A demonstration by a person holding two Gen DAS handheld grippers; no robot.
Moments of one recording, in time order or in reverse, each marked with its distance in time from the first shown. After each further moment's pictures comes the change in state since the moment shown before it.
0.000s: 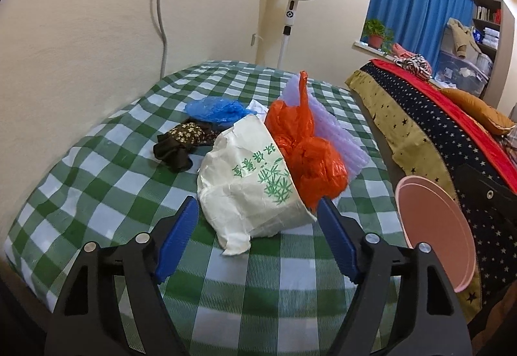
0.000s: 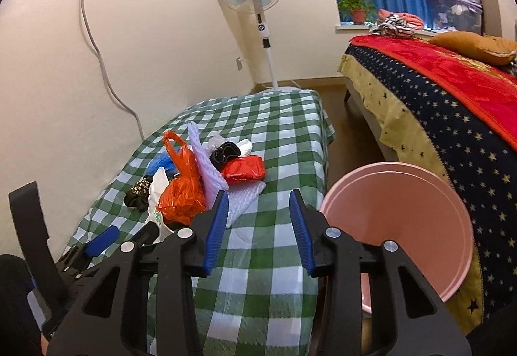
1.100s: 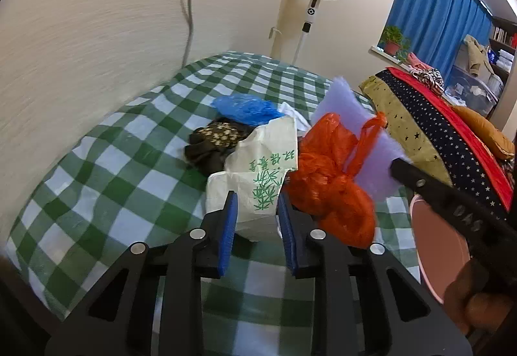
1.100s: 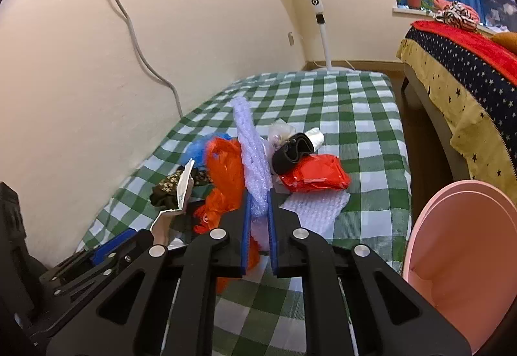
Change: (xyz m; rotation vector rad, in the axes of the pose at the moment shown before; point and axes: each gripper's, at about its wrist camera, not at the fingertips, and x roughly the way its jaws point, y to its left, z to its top) left arm 0.003 0.044 0.015 -0.095 0.039 0.002; right arm 0.083 0.050 0.016 -0.078 0.101 0.203
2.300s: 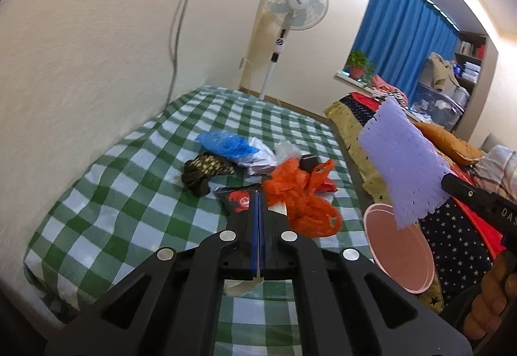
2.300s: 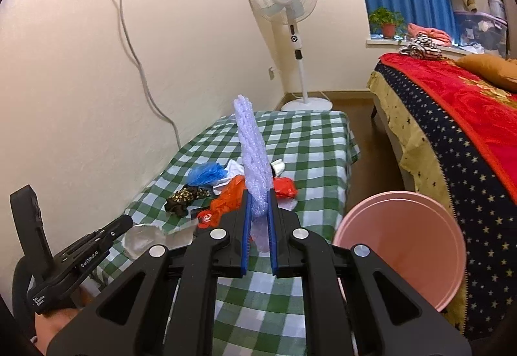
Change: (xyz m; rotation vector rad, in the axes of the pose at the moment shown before) left arm -0.073 0.009 0.003 0.037 -0.130 -0.164; right arm -0.141 -0.008 0.004 0.008 -0.121 -0.091
